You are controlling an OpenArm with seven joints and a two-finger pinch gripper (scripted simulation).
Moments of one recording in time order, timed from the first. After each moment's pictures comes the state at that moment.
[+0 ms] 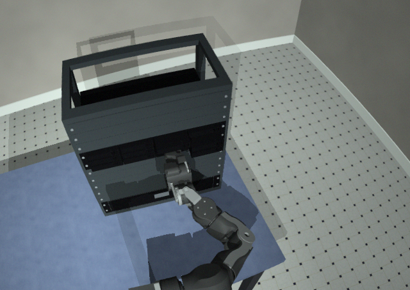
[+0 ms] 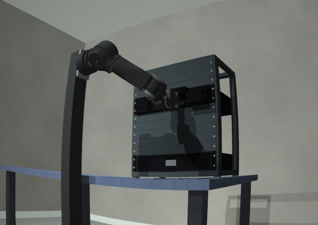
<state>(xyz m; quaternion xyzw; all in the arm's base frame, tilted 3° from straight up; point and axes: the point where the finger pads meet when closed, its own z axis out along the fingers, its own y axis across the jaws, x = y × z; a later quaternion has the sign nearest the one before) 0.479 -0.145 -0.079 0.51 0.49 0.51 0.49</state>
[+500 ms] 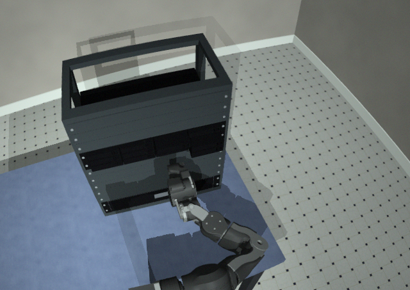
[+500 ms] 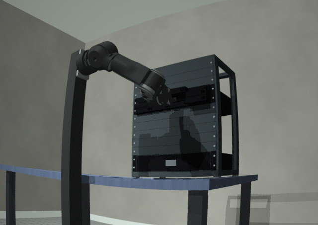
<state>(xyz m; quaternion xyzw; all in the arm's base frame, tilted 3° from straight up) 0.421 -0.141 -0.076 0.50 0.50 0.52 0.49</state>
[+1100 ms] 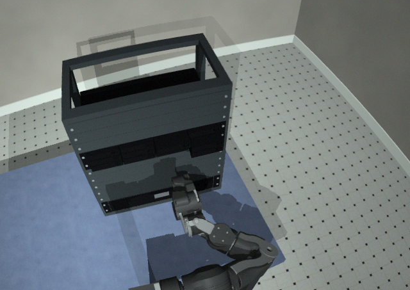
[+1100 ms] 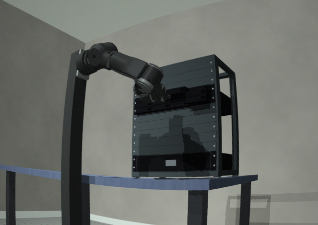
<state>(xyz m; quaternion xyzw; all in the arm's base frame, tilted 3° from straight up) 0.372 -0.143 -0.075 0.51 0.49 0.52 0.48</state>
